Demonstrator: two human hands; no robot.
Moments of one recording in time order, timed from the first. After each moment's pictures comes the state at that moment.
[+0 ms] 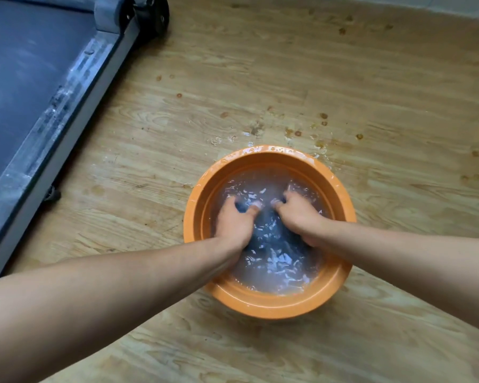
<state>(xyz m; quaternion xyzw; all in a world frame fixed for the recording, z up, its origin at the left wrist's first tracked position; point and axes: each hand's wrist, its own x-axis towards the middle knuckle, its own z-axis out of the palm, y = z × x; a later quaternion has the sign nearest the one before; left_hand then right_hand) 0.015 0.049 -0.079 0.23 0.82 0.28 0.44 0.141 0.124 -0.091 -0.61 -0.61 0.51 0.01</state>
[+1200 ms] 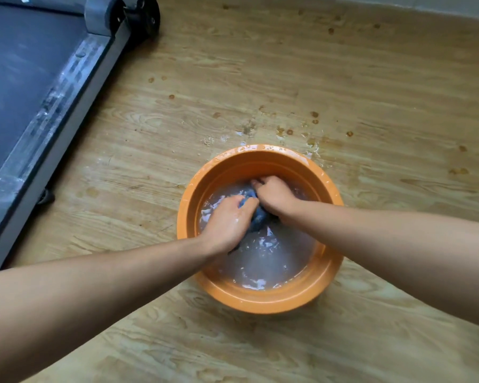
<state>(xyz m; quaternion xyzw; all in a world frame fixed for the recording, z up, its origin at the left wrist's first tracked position) 0.006 0.046 -0.044 0.42 0.74 0.23 0.46 0.106 0.146 -0.092 -0.59 -0.61 0.52 0.05</state>
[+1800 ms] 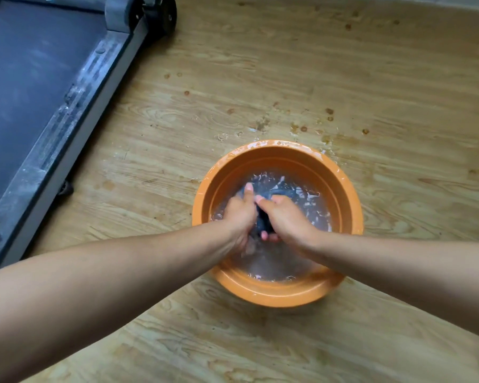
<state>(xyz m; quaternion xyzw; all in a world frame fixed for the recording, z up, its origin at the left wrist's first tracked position) 0.018 0.059 -0.069 0.08 0.79 0.34 0.50 0.117 0.083 -0.069 -0.56 -0.52 0.64 0.10</state>
